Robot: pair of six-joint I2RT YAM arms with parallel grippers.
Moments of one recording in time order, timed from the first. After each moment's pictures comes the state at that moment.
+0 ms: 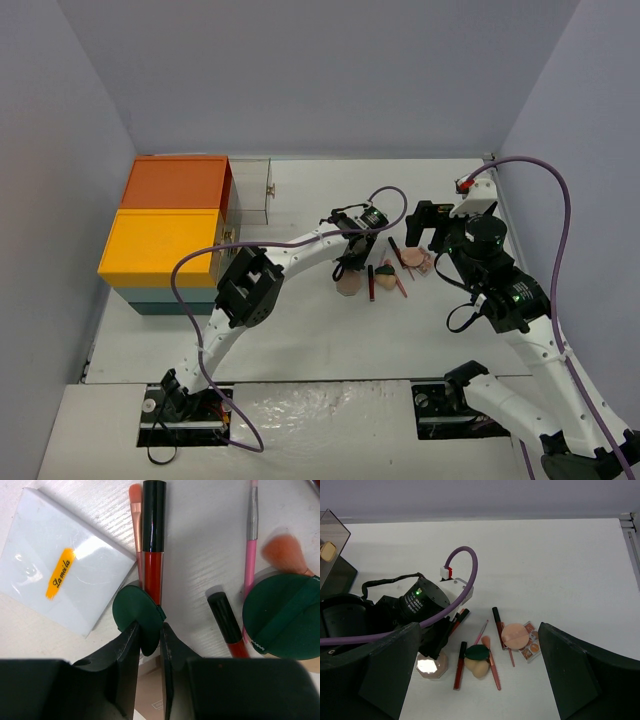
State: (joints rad) left arm -0.88 2.34 2.01 -0.81 -0.16 -0.33; right arm 0.44 0.83 1.01 -0.44 0.27 0.21
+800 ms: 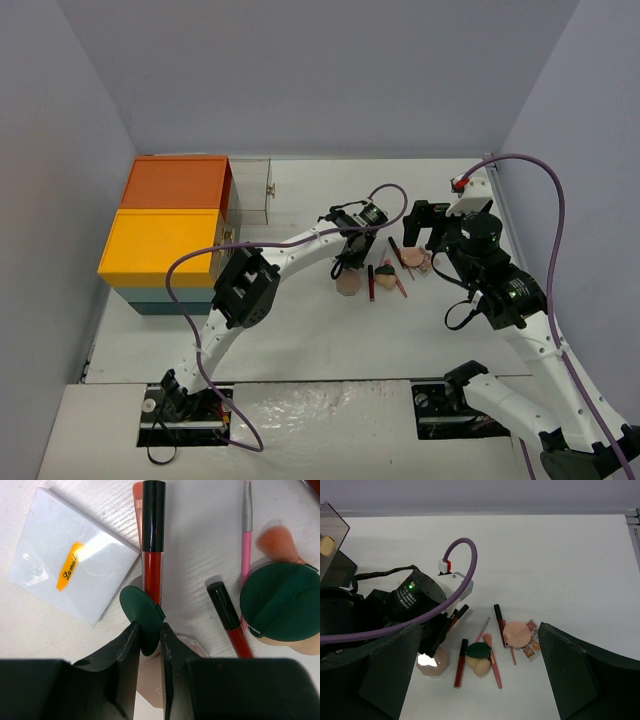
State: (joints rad) left arm -0.88 2.31 2.01 -0.83 -0.15 -0.32; right arm 0.44 0.85 1.01 -0.44 0.26 0.21
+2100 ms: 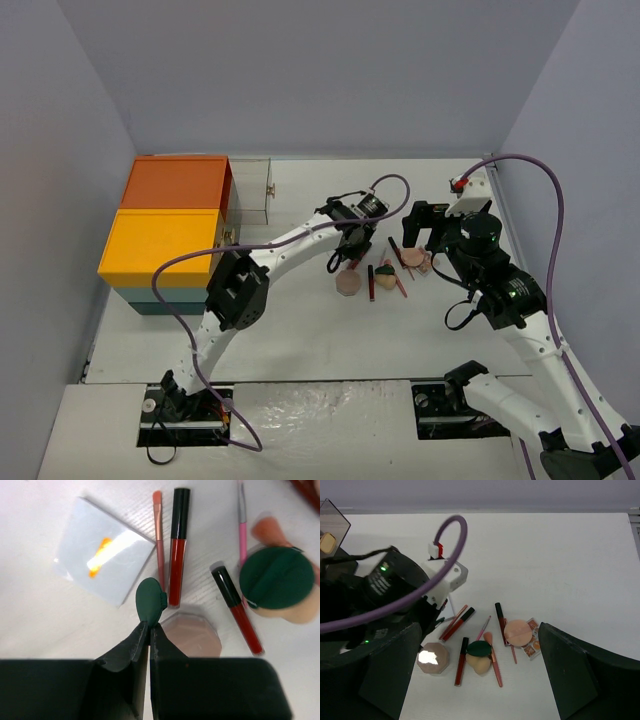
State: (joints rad) left arm -0.88 2.27 2.06 -0.90 -0.18 -0.25; right arm 0.44 0.85 1.01 -0.44 0.25 0.21
